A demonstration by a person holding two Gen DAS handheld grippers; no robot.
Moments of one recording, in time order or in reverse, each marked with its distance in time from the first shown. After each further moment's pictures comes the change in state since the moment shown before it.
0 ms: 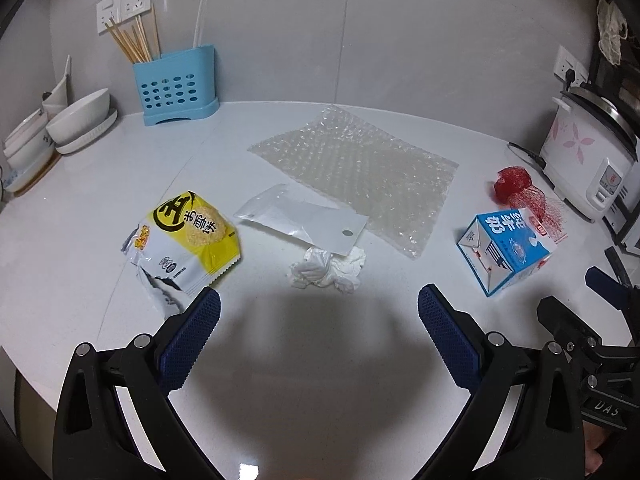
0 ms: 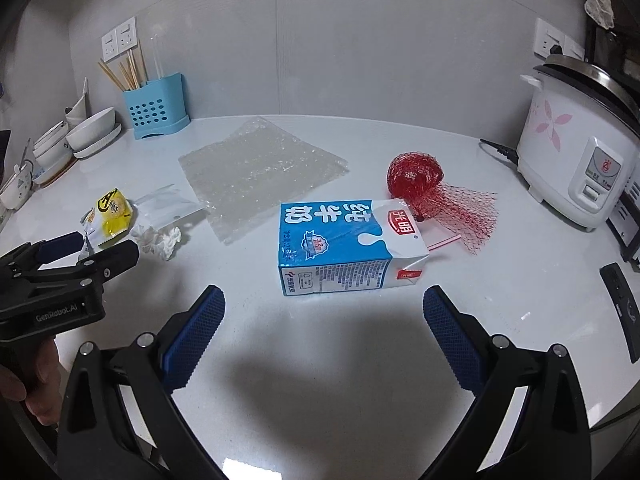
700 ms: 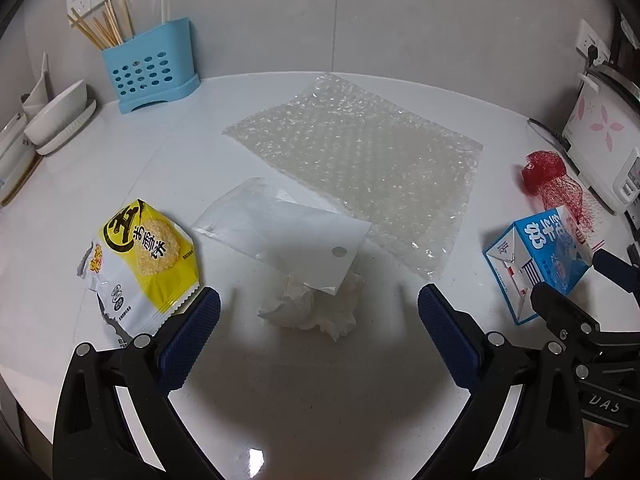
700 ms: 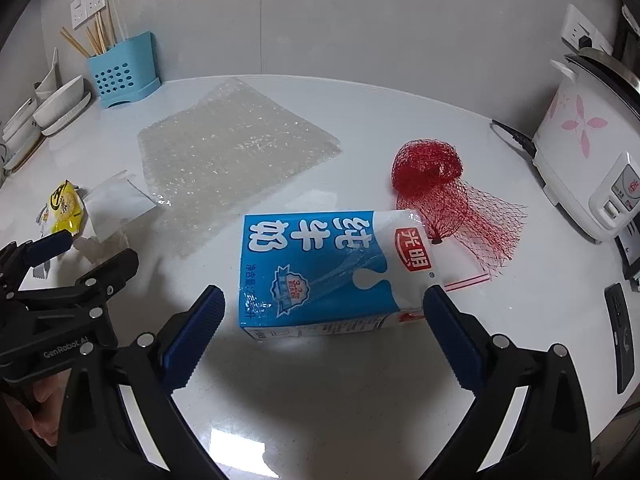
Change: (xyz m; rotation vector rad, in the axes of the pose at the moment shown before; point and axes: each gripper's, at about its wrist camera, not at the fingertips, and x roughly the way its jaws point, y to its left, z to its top) left arm 0.055 -0.017 0.021 0.029 0.111 0.038; right arm 0.061 0.003 0.034 -0.043 0.166 -0.069
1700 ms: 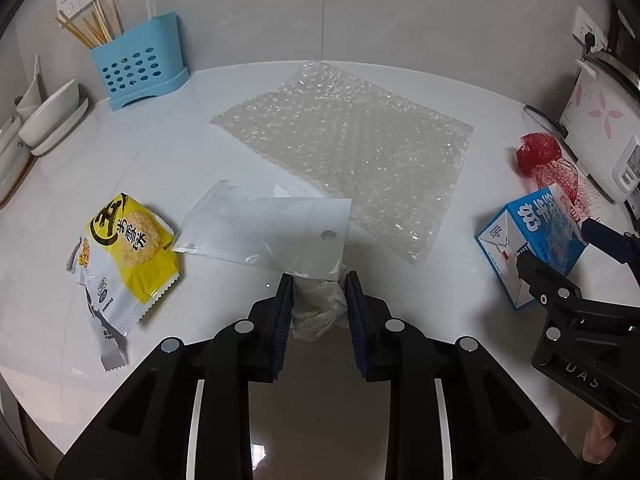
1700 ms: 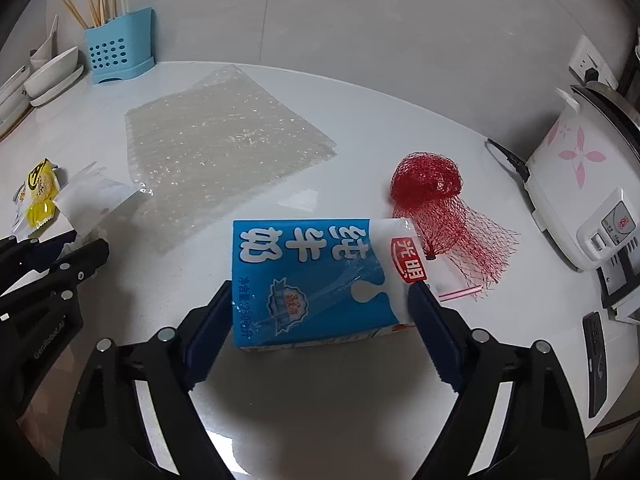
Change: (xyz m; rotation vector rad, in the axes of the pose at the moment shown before) left arm 0.002 -0.011 -0.005 0.014 0.031 -0.001; right arm 0.009 0.010 0.007 -0.085 0.005 -0.076
